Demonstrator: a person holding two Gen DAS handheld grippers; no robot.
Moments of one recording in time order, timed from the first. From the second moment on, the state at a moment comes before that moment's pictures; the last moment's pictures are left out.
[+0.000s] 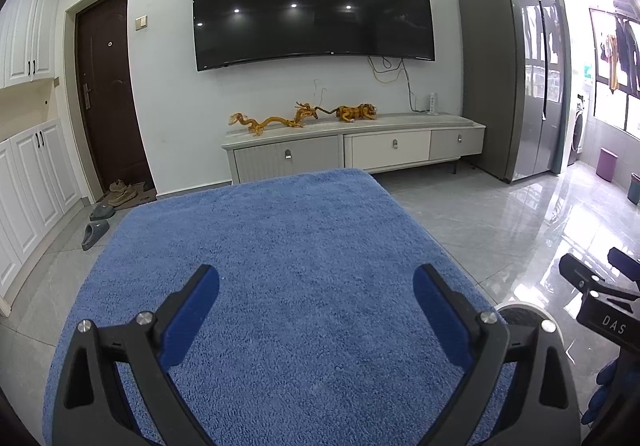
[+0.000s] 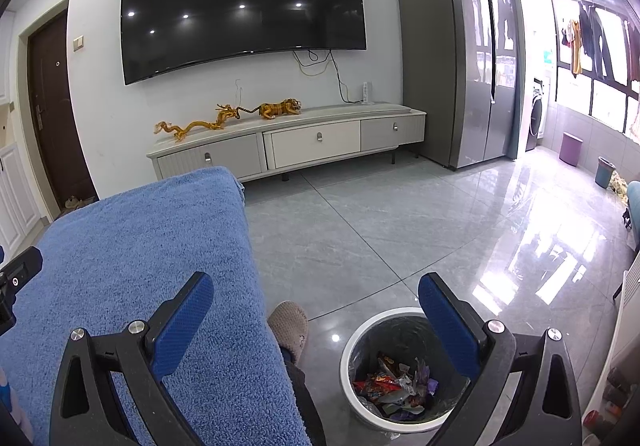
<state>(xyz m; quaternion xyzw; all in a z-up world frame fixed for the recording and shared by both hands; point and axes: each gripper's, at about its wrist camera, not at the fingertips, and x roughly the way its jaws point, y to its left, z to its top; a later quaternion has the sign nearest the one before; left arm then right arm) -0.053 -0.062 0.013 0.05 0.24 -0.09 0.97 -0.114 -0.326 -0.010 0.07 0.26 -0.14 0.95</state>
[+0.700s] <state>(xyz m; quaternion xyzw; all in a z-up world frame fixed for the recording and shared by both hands) -0.052 -0.068 0.013 0.05 0.25 -0.11 0.96 -0.116 -0.326 -0.015 0.07 0.26 -0.14 0.95</state>
